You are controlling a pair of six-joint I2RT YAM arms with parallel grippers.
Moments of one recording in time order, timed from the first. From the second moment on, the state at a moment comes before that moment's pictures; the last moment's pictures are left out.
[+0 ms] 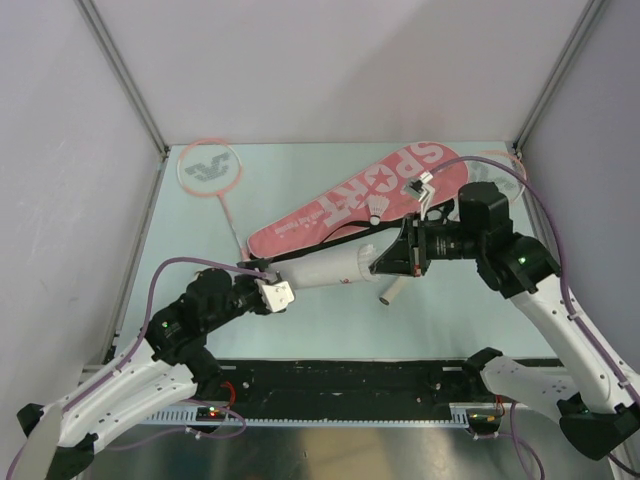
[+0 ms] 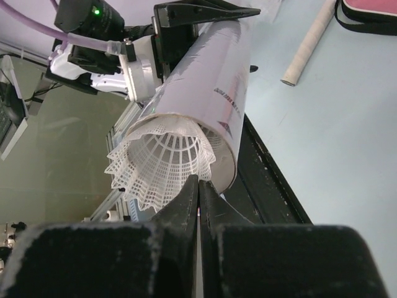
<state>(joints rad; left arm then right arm) -0.82 0.53 0.56 -0.39 0.01 0.67 0.52 0.98 1.21 -0.65 -0.85 0.47</state>
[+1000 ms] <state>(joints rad) -0.82 0.54 0.56 -0.42 0.00 0.67 0.65 1.06 1.21 -0.62 -0.58 0.56</state>
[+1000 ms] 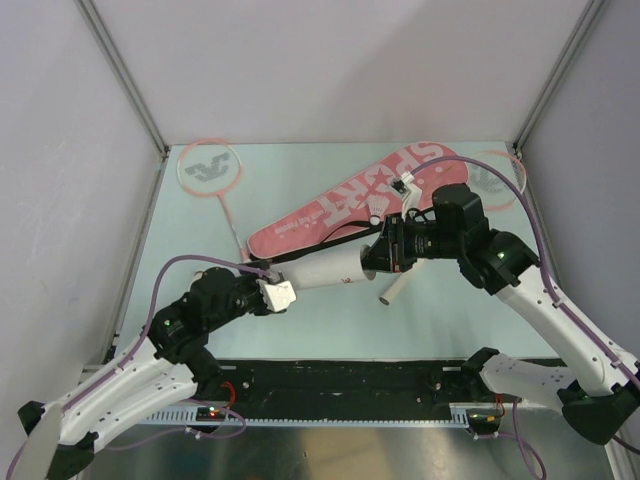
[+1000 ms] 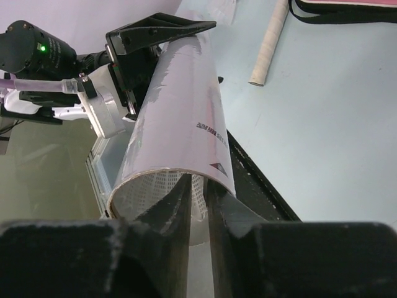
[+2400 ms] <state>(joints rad) -0.82 0.53 0.56 -0.42 0.02 0.62 0.67 1.11 1.21 -0.56 -0.55 0.53</state>
